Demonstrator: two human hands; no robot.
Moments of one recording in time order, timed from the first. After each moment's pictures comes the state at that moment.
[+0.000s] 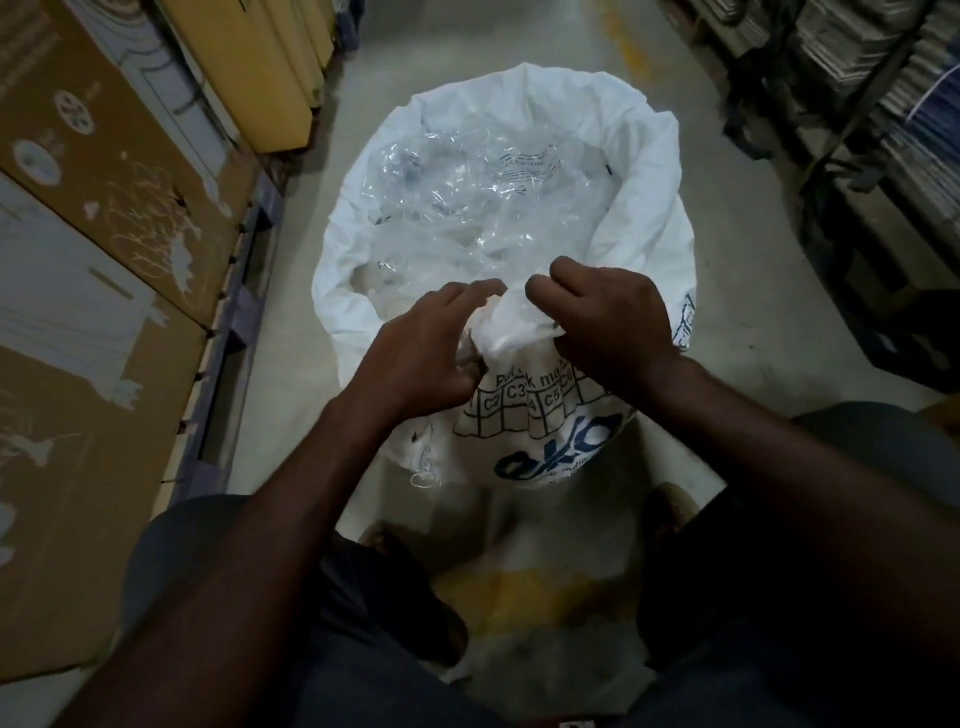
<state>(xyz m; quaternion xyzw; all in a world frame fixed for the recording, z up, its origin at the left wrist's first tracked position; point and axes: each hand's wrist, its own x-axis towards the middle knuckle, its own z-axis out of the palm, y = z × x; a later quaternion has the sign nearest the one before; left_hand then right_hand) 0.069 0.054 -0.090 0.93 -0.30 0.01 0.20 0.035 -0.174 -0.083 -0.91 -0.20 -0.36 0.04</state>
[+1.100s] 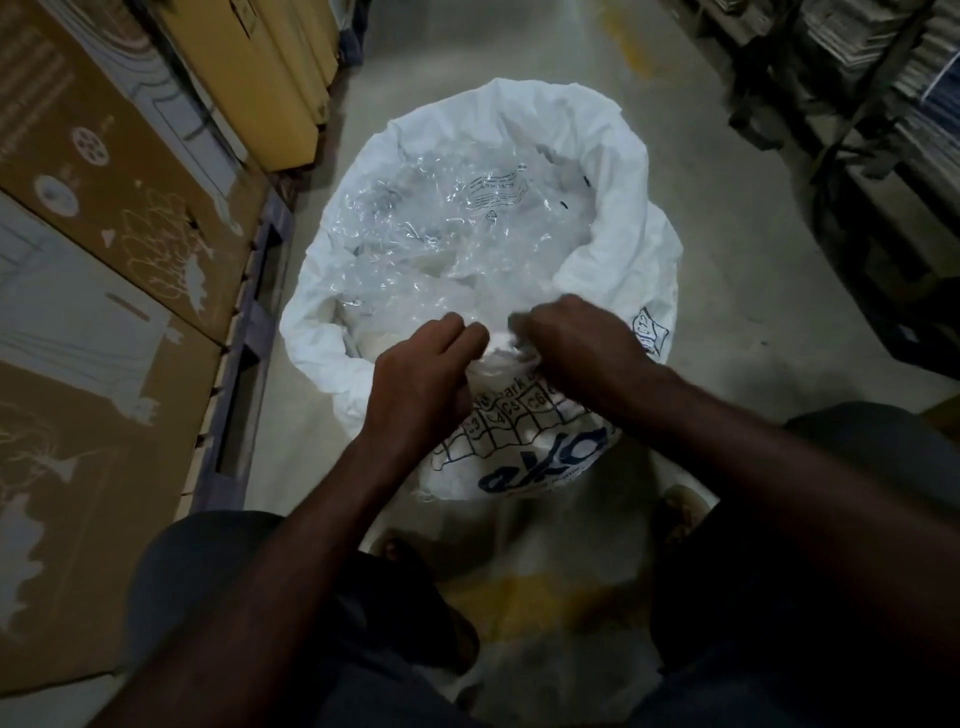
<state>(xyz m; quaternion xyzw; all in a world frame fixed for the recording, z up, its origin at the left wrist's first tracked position) 0.045 0.038 -0.103 0.91 -0.33 0.21 0.12 0.045 -0.178 -0.100 -0.98 -0.16 -0.05 0.13</state>
